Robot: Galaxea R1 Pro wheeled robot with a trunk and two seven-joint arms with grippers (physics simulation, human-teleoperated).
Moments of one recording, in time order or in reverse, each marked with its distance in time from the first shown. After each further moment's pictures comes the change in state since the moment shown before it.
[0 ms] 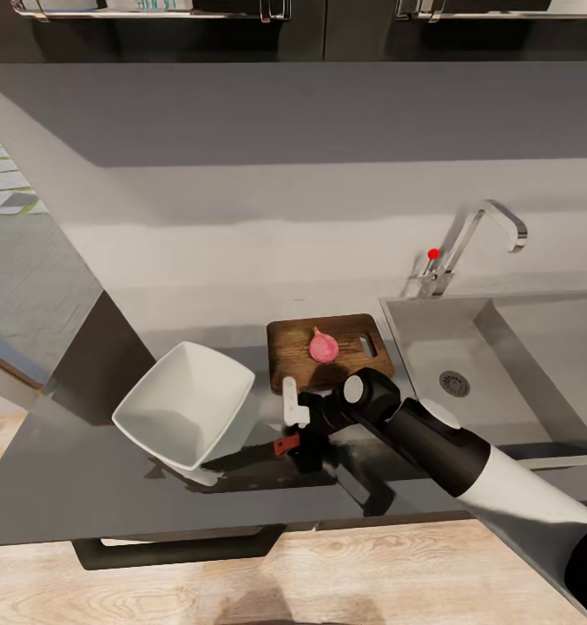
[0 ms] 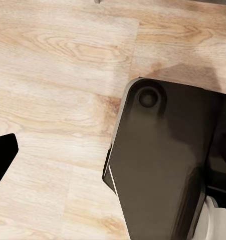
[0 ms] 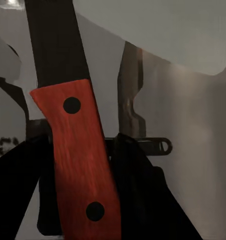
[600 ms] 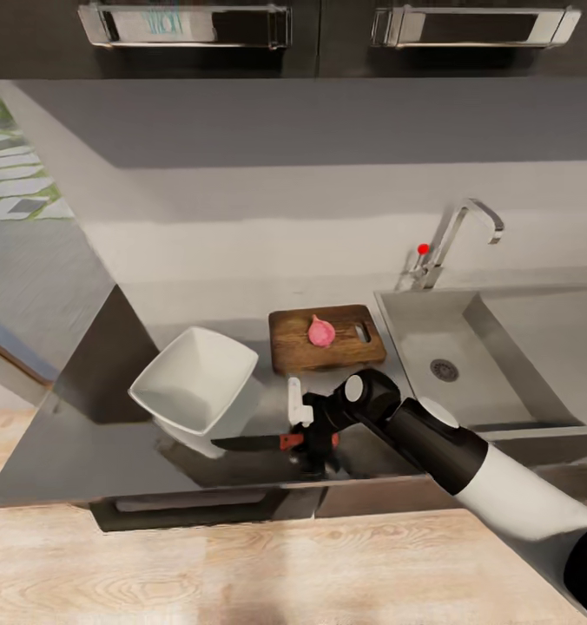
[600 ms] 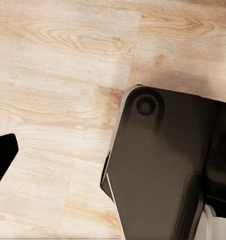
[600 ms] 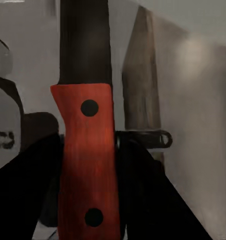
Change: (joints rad) left arm 0.000 0.000 0.000 0.000 0.000 -0.001 0.000; right arm 0.000 0.001 -0.005 0.045 0.005 0.016 -0.004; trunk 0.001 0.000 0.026
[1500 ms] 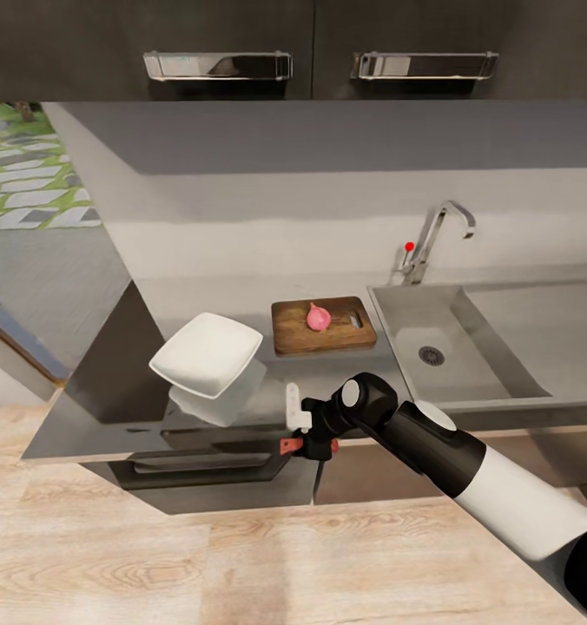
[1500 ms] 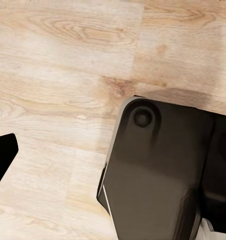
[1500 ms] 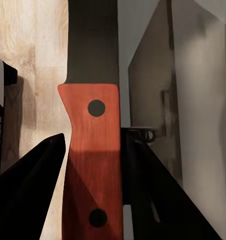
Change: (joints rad) left arm 0.000 0.000 0.000 0.000 0.000 0.000 0.000; right arm 0.001 0.000 0.030 0.000 0.001 0.010 0.001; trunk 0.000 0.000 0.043
